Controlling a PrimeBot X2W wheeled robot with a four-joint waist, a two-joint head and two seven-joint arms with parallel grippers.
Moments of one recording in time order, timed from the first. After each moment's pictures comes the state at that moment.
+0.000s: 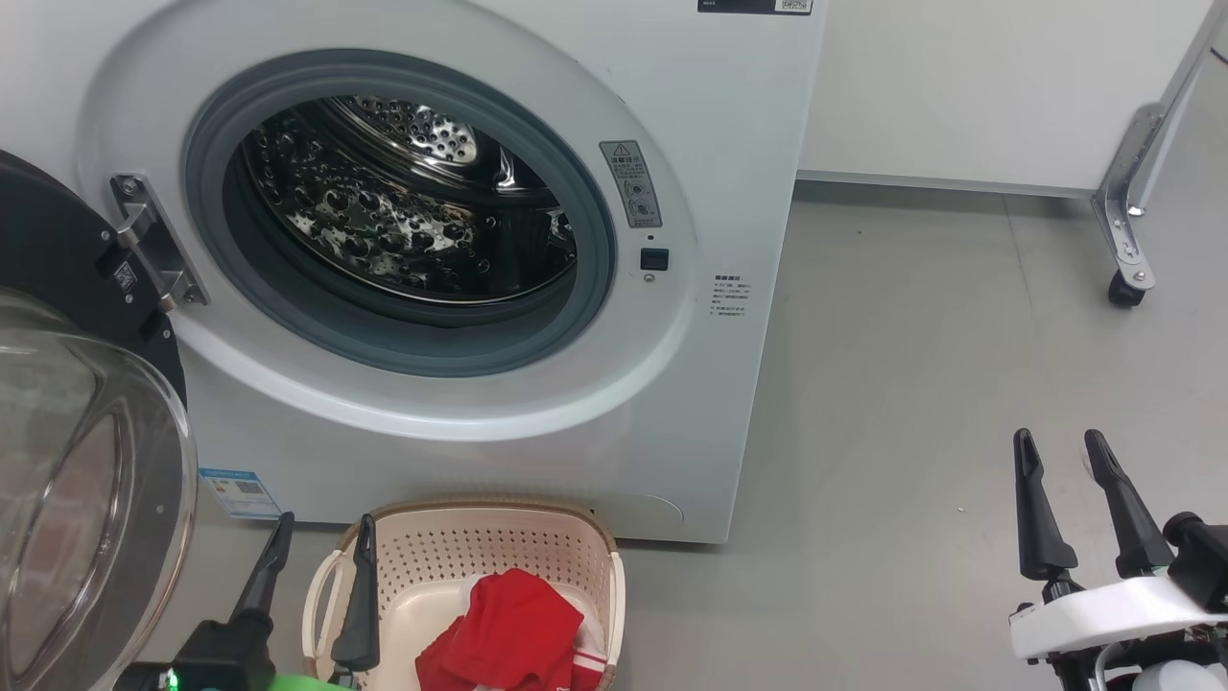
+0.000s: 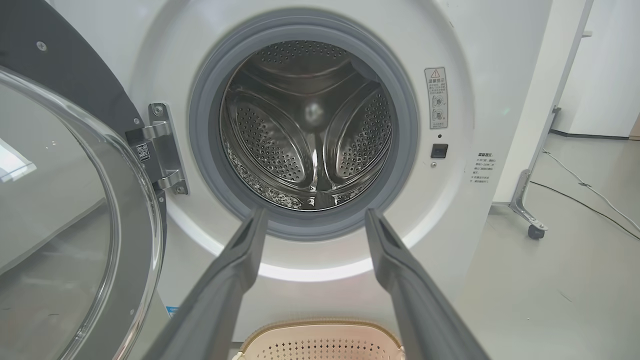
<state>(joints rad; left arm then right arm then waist) 0.11 0.11 -0.21 0.07 -0.31 0.07 -0.25 0.09 -0.20 0.10 0.08 0.49 0.12 -0.26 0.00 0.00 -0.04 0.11</state>
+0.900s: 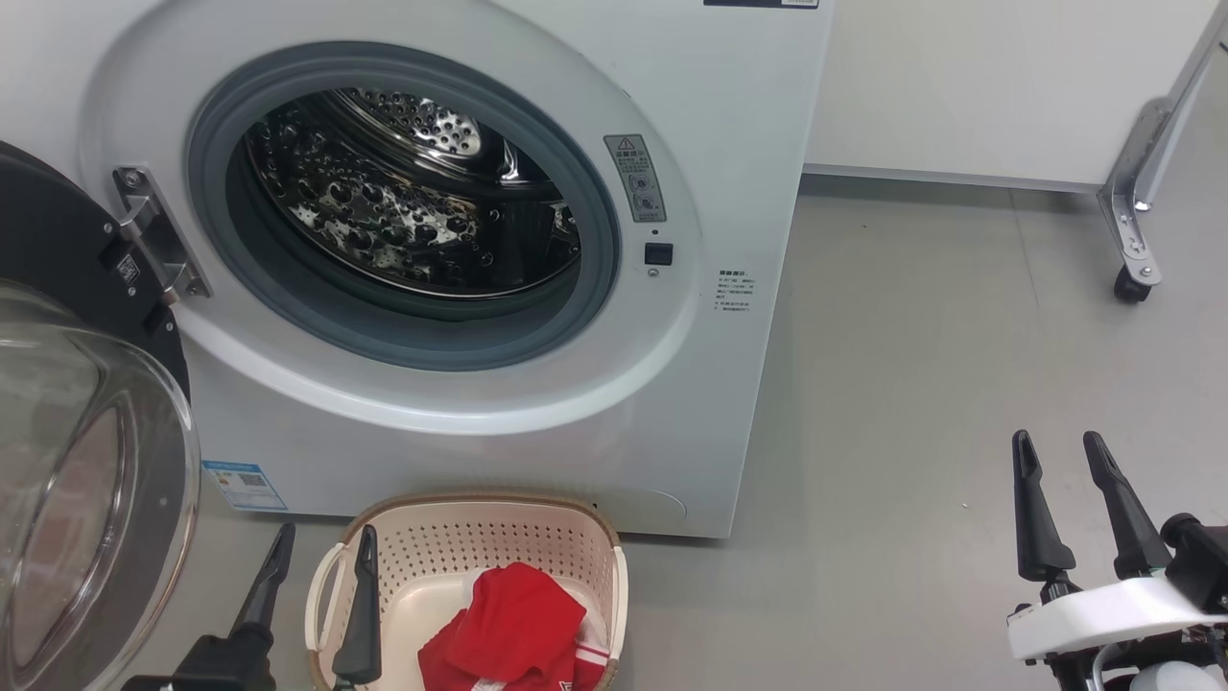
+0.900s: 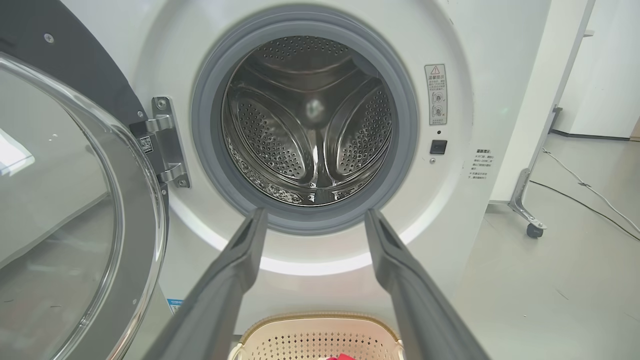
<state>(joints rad) 0.14 0.11 -0.20 0.03 -0.31 0.08 -0.25 0.09 -0.20 0.10 0.08 0.48 0.12 -0.26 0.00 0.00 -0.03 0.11</state>
